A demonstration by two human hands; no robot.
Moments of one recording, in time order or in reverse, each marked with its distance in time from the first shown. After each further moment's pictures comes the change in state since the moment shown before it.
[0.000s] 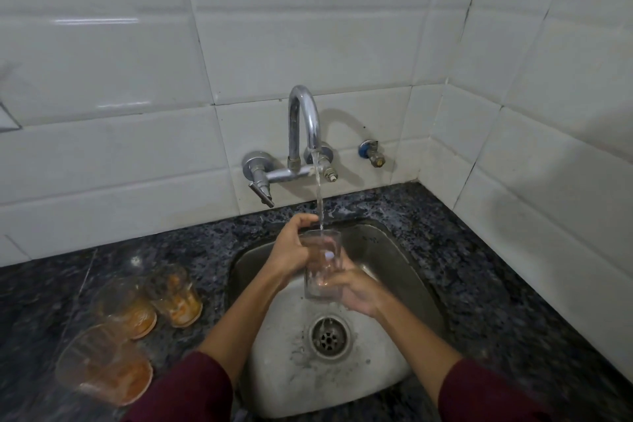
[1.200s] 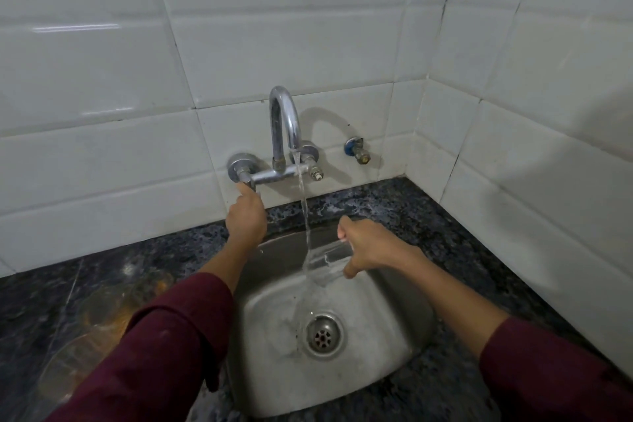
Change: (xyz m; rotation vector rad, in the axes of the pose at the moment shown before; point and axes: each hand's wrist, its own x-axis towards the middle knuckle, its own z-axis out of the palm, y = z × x) left_hand 0.060 0.016 -0.036 0.963 0.518 -0.033; right_hand -0.040 -0.094 -0.003 -1.688 0.219 -0.019
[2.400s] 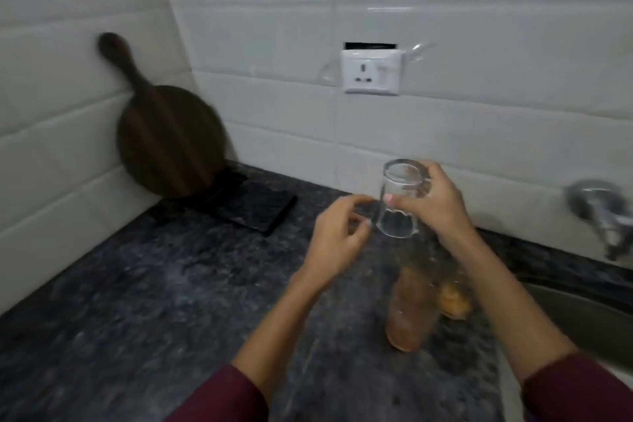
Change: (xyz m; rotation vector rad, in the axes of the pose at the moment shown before) left_hand -0.135 -0.277 -0.239 -0.419 0.317 0.048; right_hand 0.102 -0.393 0.060 0.887 0.175 -0.395
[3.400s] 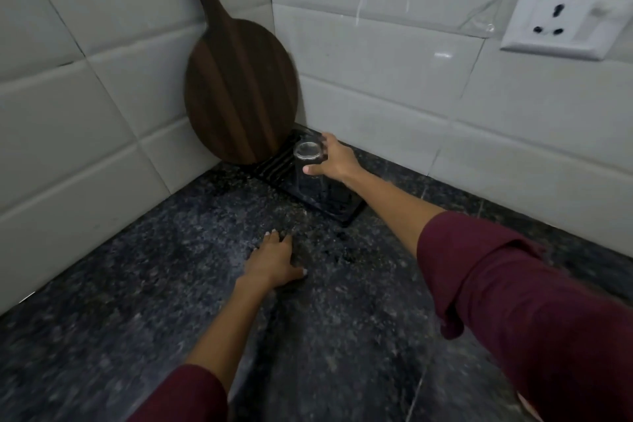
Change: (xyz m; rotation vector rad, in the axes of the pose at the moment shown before) left_hand -0.033 -0.251 -0.156 0.681 -0.552 -0.778; right_hand 0.118 -0.027 0.353 -0.206 -0.615 -0.015
